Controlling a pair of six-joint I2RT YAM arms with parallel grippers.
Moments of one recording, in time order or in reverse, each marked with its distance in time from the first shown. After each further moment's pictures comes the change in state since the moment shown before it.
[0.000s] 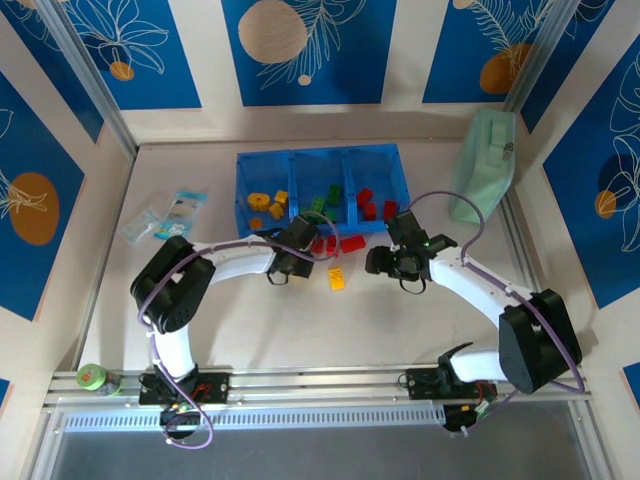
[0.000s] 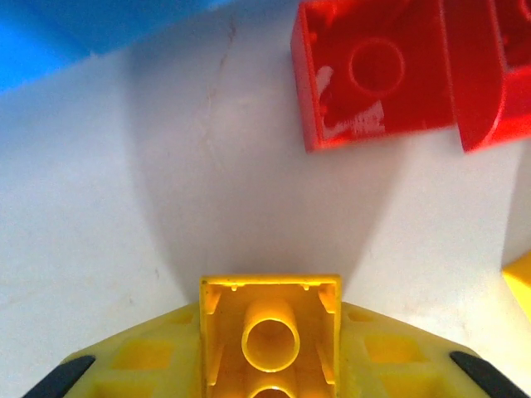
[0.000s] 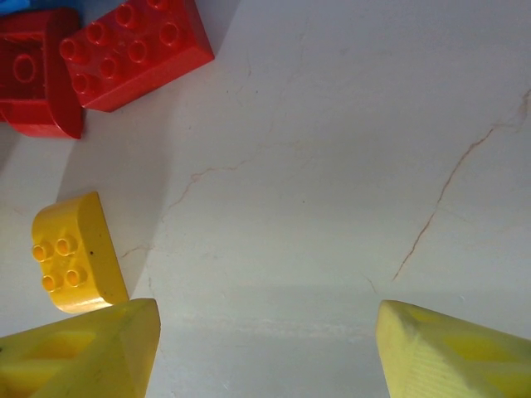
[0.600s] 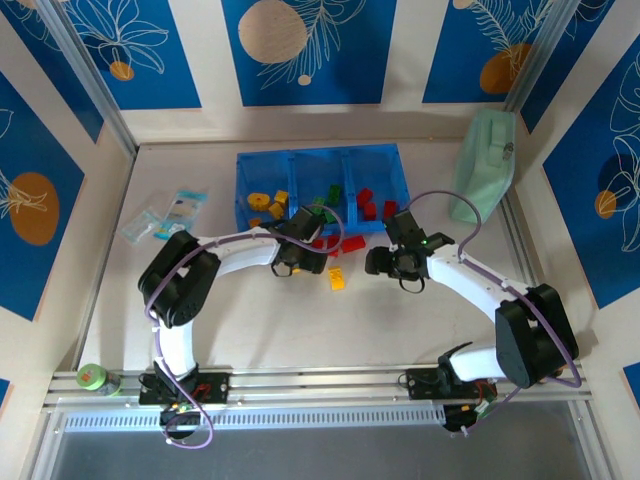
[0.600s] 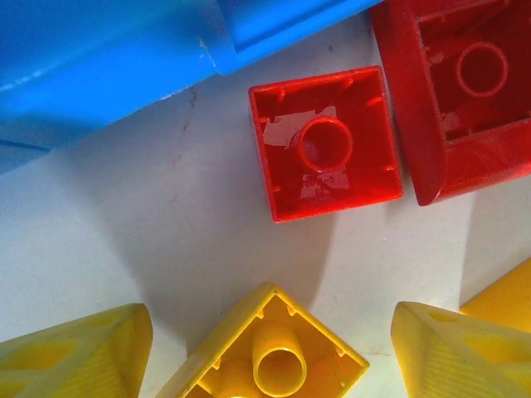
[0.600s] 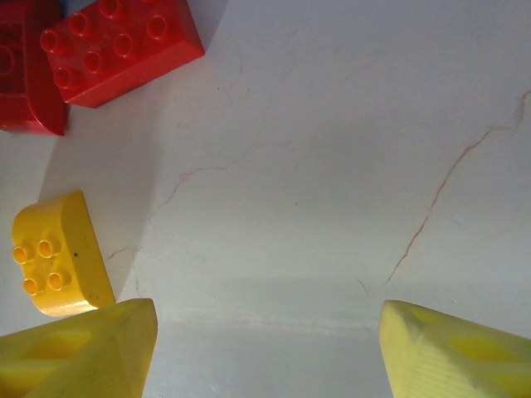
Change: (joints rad) left arm 0.030 0.064 0.104 -0.031 0.049 0.046; right arm 0.001 0.035 0.009 -0.011 0.011 -0.020
